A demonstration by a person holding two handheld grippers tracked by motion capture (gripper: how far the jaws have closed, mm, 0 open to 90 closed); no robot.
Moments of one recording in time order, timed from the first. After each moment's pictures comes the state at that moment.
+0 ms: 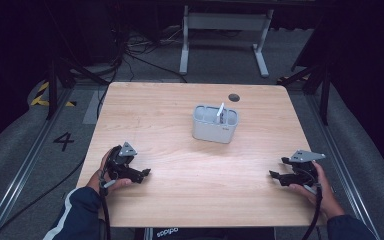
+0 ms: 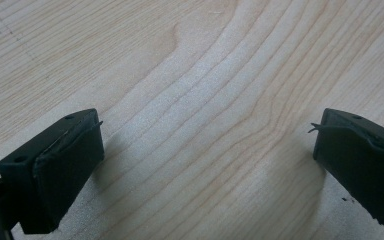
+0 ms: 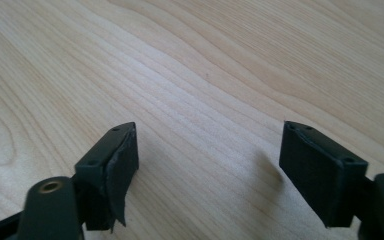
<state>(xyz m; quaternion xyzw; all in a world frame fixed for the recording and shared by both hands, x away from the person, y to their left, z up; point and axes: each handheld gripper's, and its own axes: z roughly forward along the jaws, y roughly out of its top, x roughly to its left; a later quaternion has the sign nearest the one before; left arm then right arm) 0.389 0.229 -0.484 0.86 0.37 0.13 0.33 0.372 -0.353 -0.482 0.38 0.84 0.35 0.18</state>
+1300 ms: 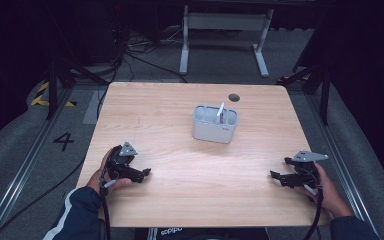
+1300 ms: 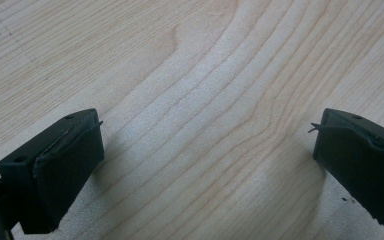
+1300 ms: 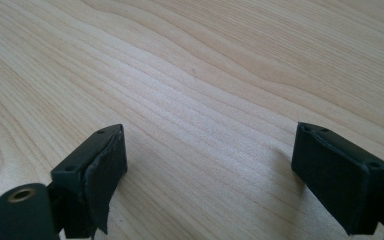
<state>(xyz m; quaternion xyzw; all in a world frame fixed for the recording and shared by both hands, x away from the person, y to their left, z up) 0.389 0.227 -0.484 0.86 0.37 0.14 0.33 0.372 -0.357 -0.487 0.41 0.82 0.36 0.18</state>
